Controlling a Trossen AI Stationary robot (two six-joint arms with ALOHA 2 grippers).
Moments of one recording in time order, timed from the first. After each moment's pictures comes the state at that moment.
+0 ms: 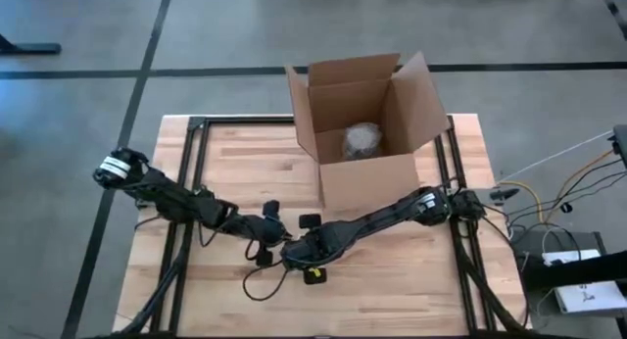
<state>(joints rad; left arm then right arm) -0.33 1.45 0.54 0.28 -0.23 -0.16 0.32 2.43 2.10 -1.04 0.17 0.16</state>
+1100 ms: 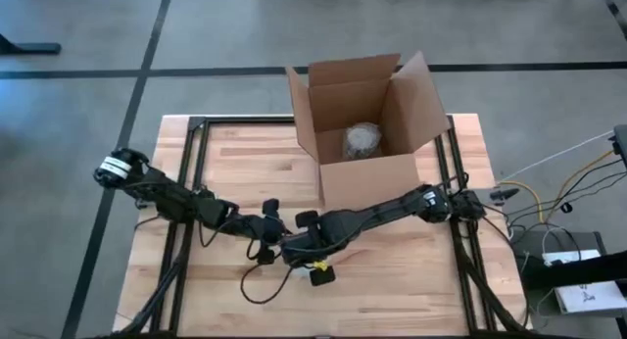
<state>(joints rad) -0.33 1.45 0.53 0.27 -0.25 -0.17 0.30 2.41 2.35 -1.23 0.05 0.00</state>
